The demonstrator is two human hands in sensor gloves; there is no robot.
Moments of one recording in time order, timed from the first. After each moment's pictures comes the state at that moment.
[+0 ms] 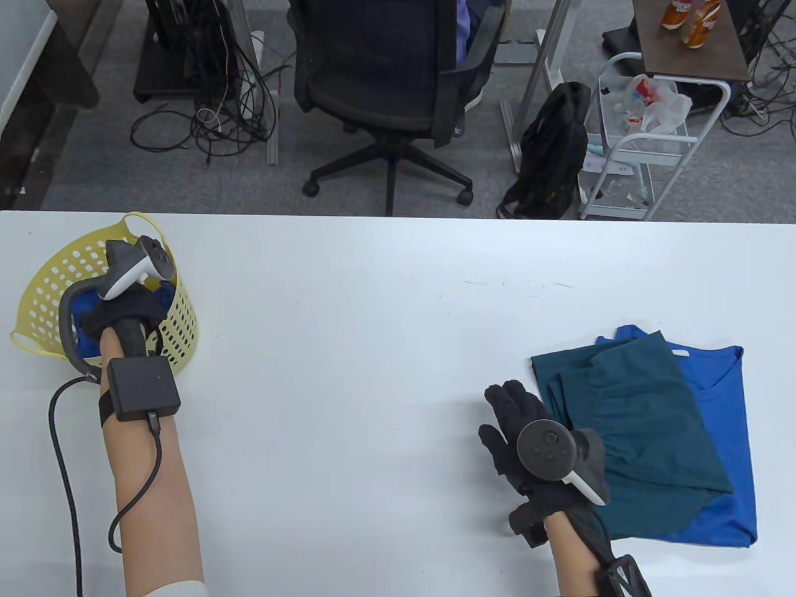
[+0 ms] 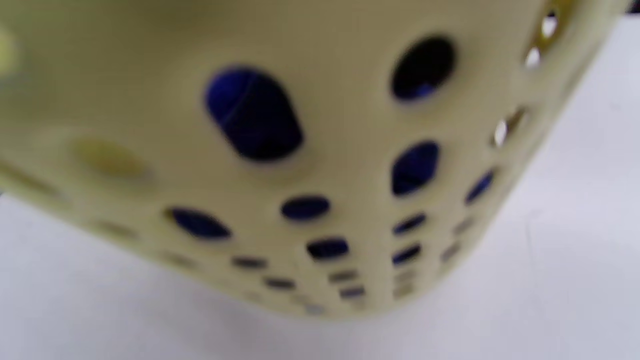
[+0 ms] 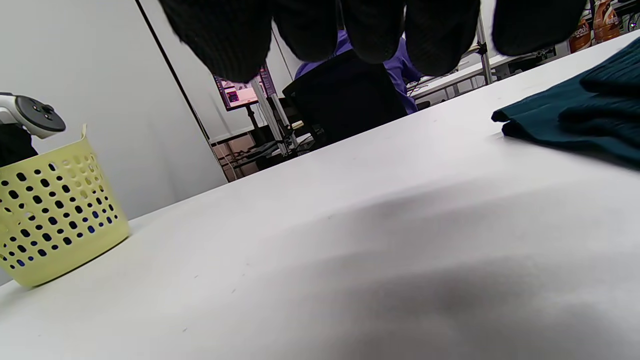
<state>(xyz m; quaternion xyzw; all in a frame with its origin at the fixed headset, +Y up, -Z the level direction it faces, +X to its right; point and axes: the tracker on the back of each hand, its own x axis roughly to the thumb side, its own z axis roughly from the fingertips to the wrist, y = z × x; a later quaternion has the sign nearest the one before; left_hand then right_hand) -0.387 -0.669 -0.377 -0.23 0.25 -0.06 0.94 0.177 -0.729 -0.199 0.12 0.02 0.96 0.23</state>
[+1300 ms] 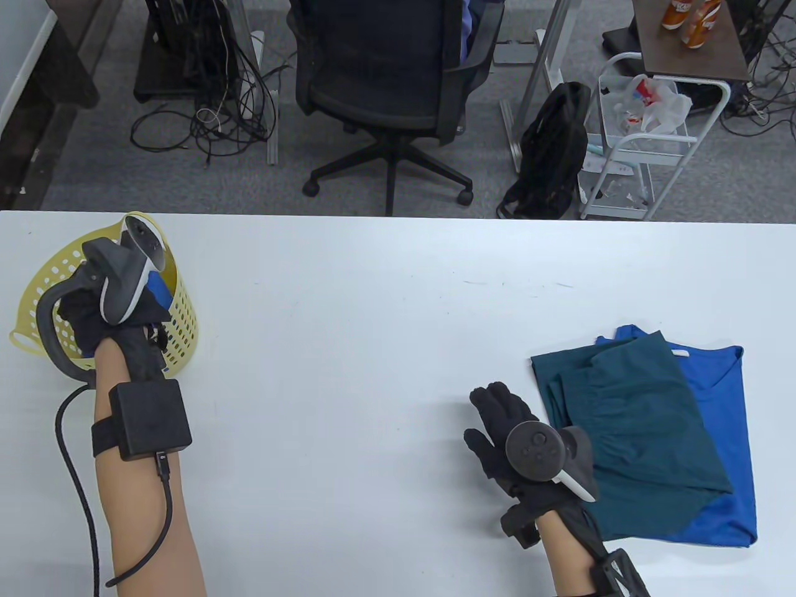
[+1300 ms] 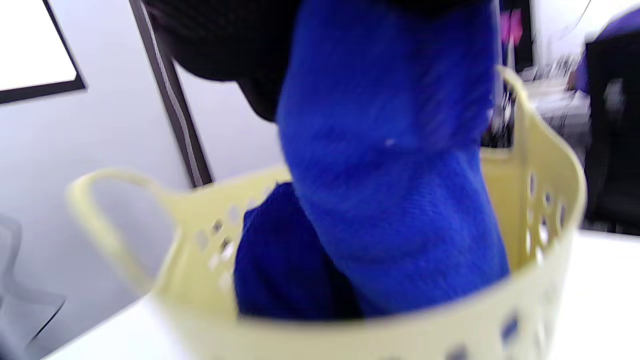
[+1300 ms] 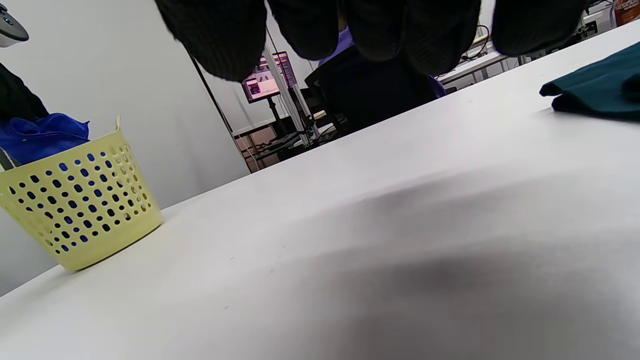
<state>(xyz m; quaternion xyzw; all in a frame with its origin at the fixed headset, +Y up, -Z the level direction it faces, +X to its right) -0.343 -0.565 -0.326 -0.09 0.38 -0.09 0.92 0.164 -0.733 -0.198 0.16 0.04 0.96 0.24</state>
